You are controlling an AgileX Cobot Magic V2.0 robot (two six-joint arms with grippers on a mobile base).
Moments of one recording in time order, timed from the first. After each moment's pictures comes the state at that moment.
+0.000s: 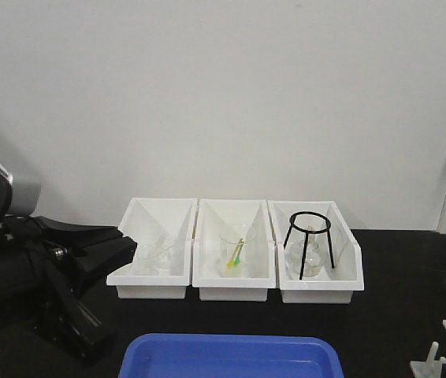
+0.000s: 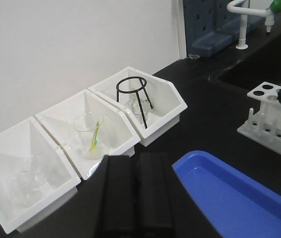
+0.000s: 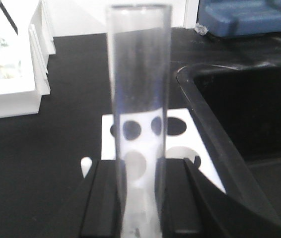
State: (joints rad) left arm -0.65 1.06 -0.98 -0.16 0.28 0.26; right arm -0.18 1.54 -0.39 0.06 -0.72 -0.03
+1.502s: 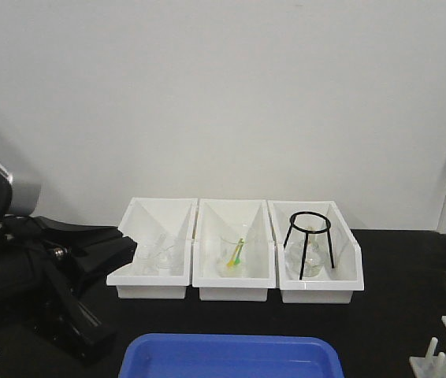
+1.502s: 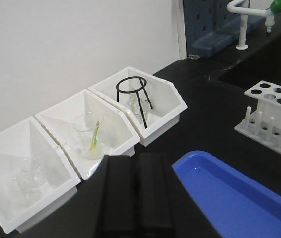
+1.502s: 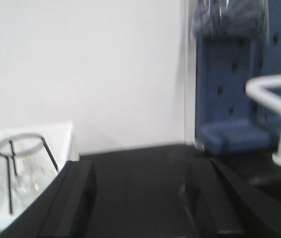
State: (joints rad) left arm -0.65 1.06 -0.98 -0.16 0.28 0.25; right arm -0.18 1.14 -0.39 0.01 -0.71 0.01
